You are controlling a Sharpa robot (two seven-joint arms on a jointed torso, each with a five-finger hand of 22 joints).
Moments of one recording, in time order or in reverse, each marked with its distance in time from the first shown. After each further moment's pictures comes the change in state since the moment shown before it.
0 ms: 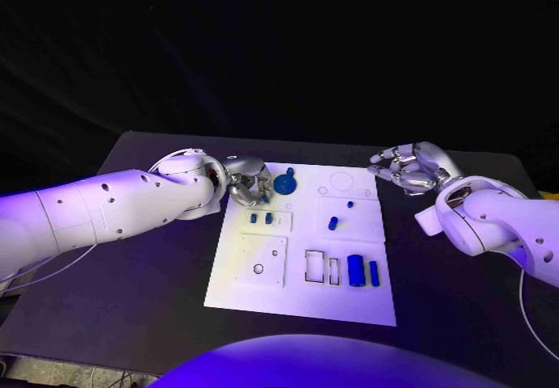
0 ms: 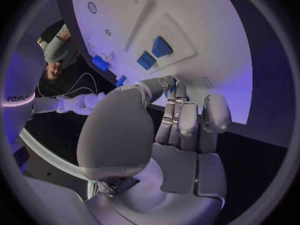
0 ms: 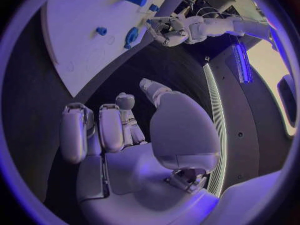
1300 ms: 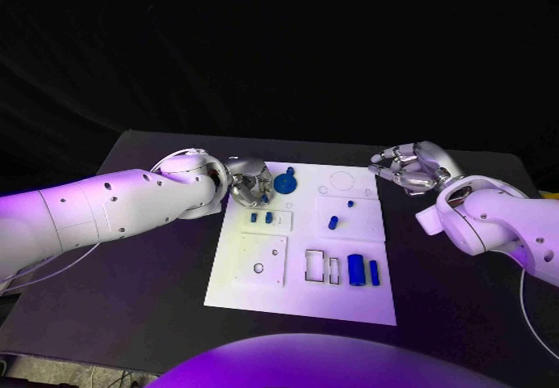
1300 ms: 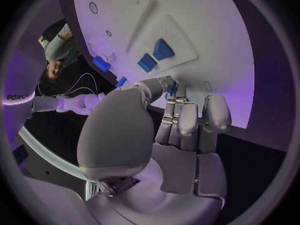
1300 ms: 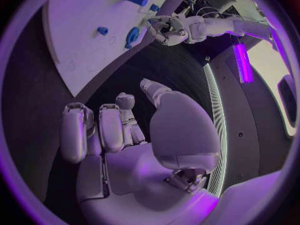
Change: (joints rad) left arm -0.002 0.009 0.000 -0.011 0.011 0.019 0.003; left_hand 0.000 0.000 0.000 0.000 0.000 0.011 0.004 -0.003 0.005 0.011 -0.004 -0.008 0.000 0.000 0.000 0.000 0.002 0.000 0.004 0.004 0.000 0.007; right arm -0.001 -0.001 0.000 -0.002 -0.001 0.000 -0.001; right_hand 0.000 0.000 -0.004 0.010 0.000 0.000 0.000 0.000 -0.002 0.000 0.000 0.000 0.000 0.000 0.000 0.000 0.000 0.000 0.000 0.000 -0.004 0.000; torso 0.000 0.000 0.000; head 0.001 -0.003
